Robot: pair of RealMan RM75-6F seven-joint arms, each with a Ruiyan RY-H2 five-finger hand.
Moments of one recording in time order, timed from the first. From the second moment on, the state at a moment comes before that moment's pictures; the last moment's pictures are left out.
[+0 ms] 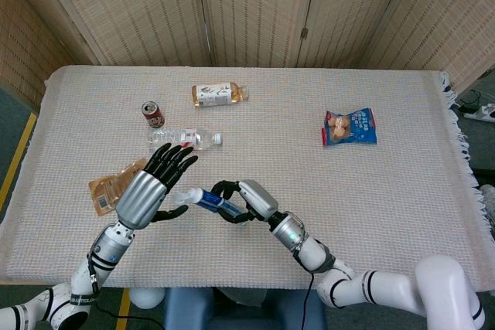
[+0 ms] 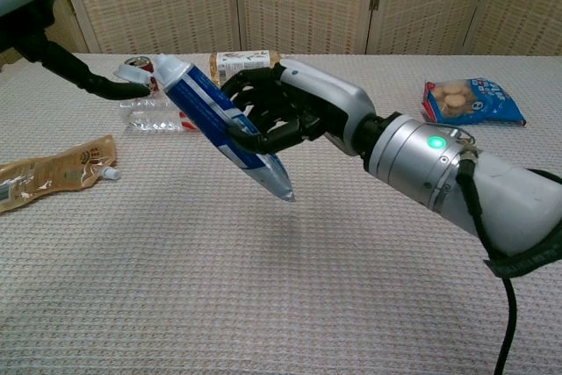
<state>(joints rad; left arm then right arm) -0.55 -1.38 -0.18 -1.69 1.66 1.30 0.14 0.81 -1.80 0.19 -1.32 -1.48 1.03 0.62</state>
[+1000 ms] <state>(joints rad) -0.56 -1.37 -0.17 -1.70 1.62 1.31 0.16 0.80 -1.83 0.16 -1.30 -1.48 1.01 0.55</state>
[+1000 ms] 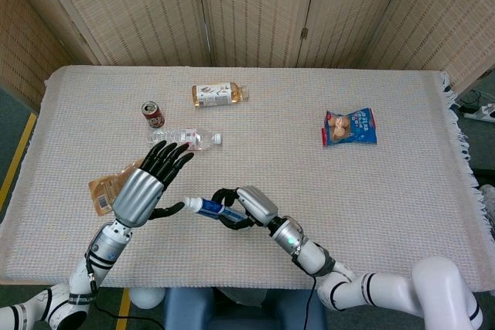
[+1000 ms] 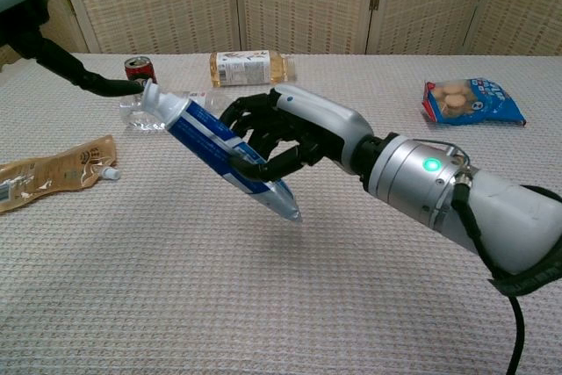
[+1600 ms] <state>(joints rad) -0.57 -1.24 -0.16 -1.86 1.52 1.18 -0.28 0.79 -1.85 0.19 -1.34 -1.47 1.05 0.56</state>
